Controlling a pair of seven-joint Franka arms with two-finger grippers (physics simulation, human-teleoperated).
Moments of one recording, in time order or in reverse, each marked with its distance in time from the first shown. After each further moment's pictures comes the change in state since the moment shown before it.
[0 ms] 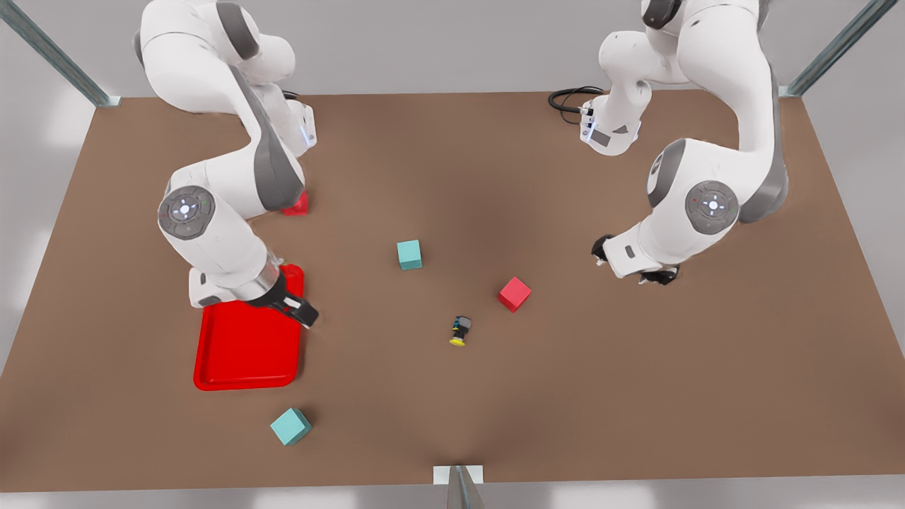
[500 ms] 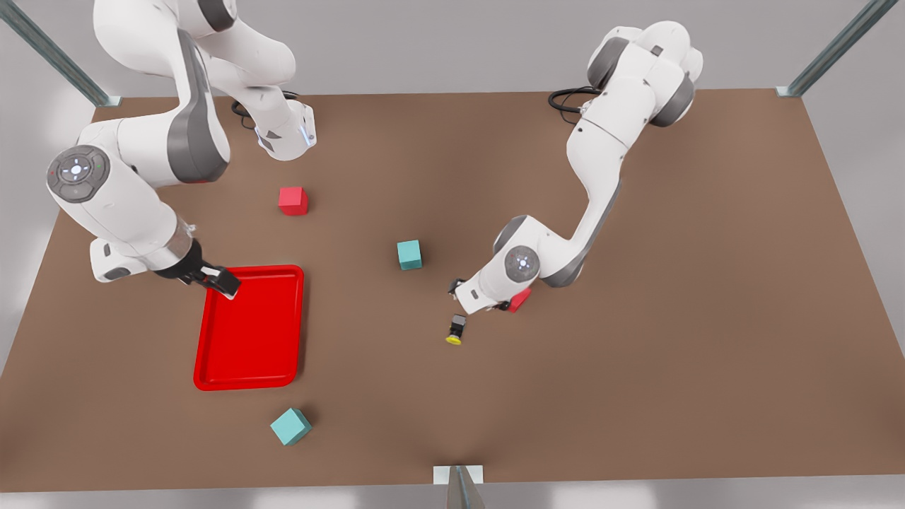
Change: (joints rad) left arm -0.193 0.459 -0.156 0.010 -0.097 0.657 -0.448; right arm -0.142 -0.101 0.019 -0.032 -0.027 -0.092 -0.282
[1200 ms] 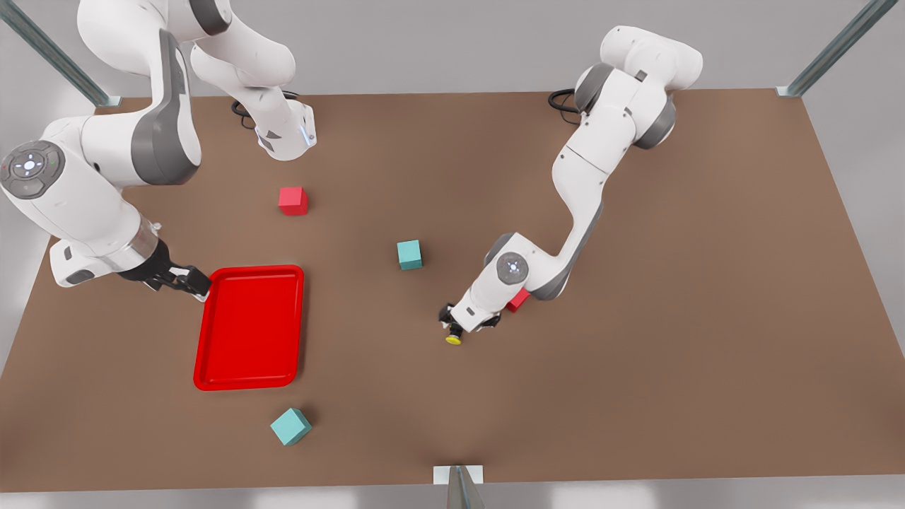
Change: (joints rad) left arm -0.020 0.169 0.012 0.124 0.121 0.237 -0.252; right arm -0.065 0.007 -0.001 0.042 -0.003 -0.002 -0.150
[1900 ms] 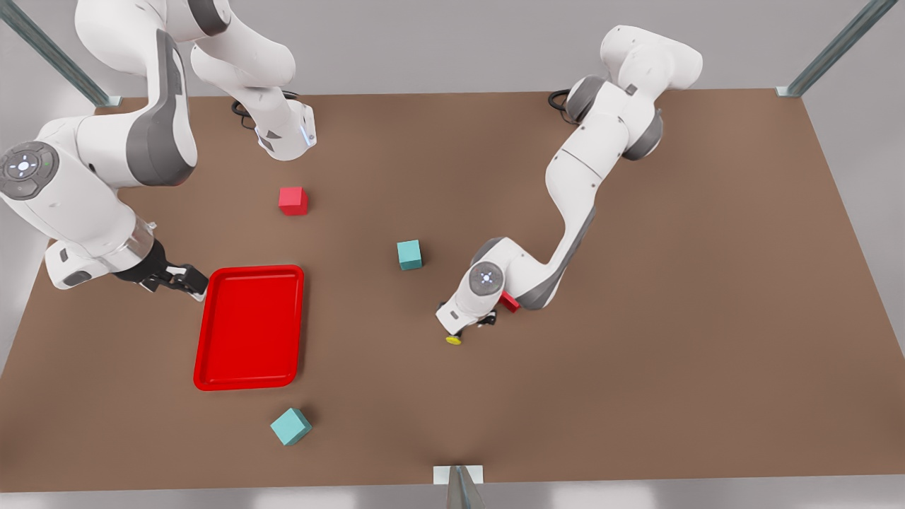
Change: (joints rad) left arm -0.018 0.098 -0.044 0.230 0.154 -0.358 -0.042; right arm -0.006 0.000 0.001 0.000 0.001 -0.002 -0.051
